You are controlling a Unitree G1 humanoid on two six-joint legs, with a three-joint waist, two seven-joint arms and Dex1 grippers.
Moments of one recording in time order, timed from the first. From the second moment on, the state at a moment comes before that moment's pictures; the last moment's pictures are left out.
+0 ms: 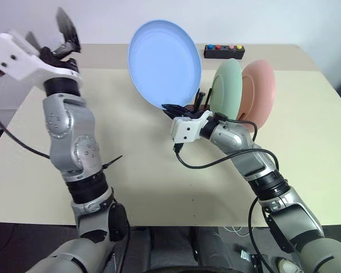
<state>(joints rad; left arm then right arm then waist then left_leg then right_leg) -0.71 0.11 0.41 -0.30 -0.30 0.25 0.18 -0.67 -0.38 0.34 0.09 -0.41 -0.26 0.46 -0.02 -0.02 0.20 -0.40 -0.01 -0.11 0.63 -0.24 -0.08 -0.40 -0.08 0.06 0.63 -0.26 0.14</state>
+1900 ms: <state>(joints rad) -0.11 0.45 -0.06 -0.40 -0.37 0.44 -0.60 -0.60 -0.24 -0.17 -0.23 0.89 0.75 0.39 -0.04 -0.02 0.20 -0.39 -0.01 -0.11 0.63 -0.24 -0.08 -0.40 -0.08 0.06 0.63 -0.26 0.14</state>
